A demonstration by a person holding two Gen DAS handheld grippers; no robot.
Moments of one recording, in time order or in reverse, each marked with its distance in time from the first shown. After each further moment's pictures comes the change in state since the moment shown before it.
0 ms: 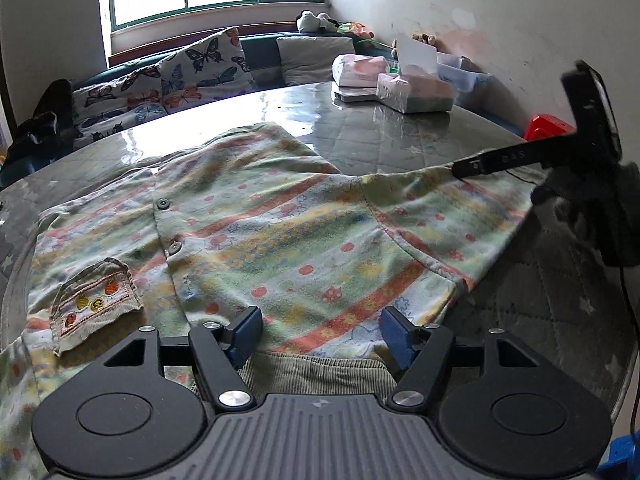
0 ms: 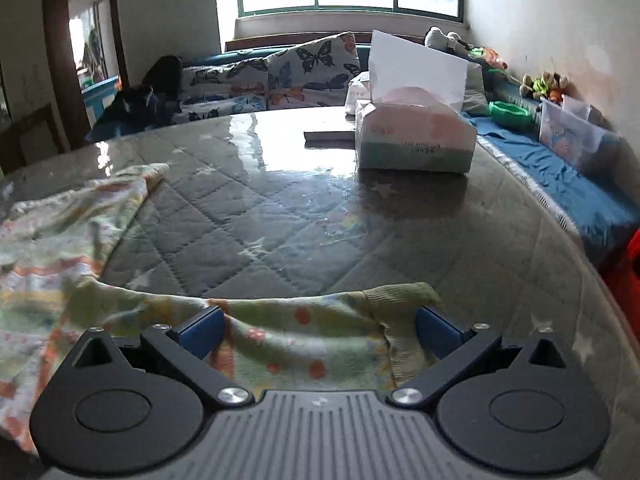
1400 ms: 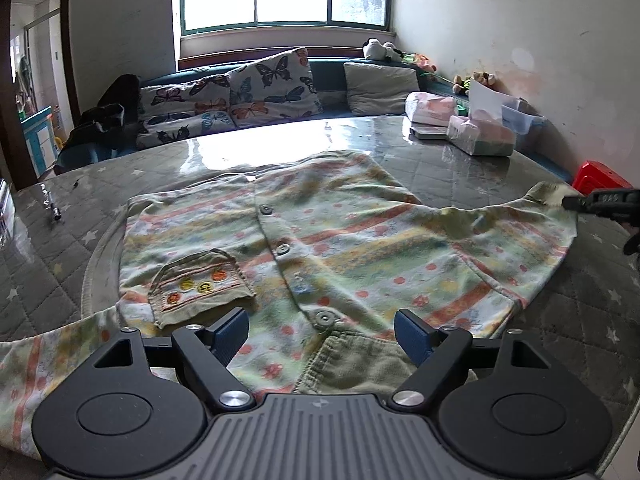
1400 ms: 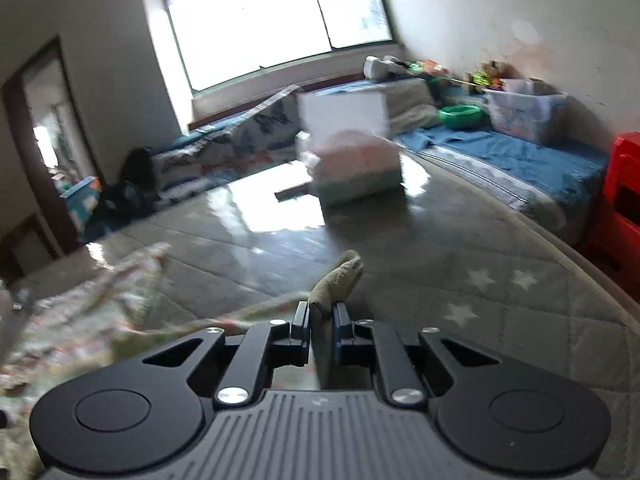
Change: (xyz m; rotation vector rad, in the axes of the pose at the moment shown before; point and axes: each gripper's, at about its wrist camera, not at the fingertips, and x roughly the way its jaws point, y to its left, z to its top) left arm -0.046 0.042 -0.013 -0.131 -0.080 0.142; right arm -0.073 -0.020 -0.029 0.283 -0.192 0.031
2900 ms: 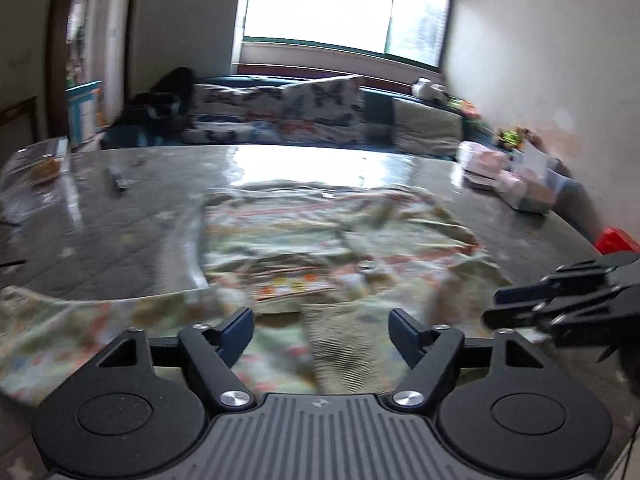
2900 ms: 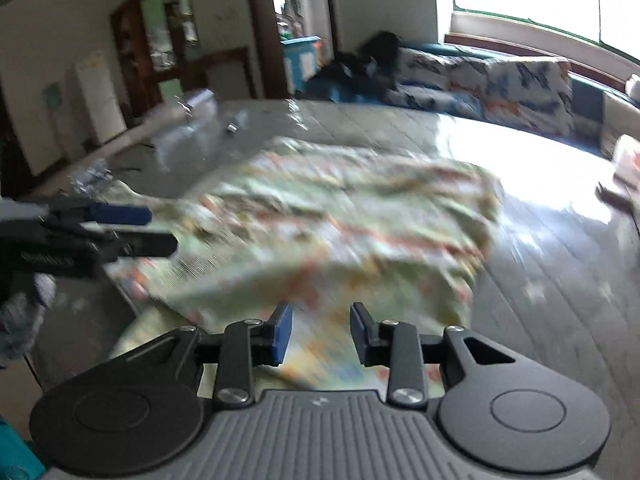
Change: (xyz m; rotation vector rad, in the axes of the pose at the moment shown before) left arm -0.027 0.063 -0.013 -0.169 -0.074 0.035; right arm 0.008 0.205 -0.052 -0.543 0.316 0.458
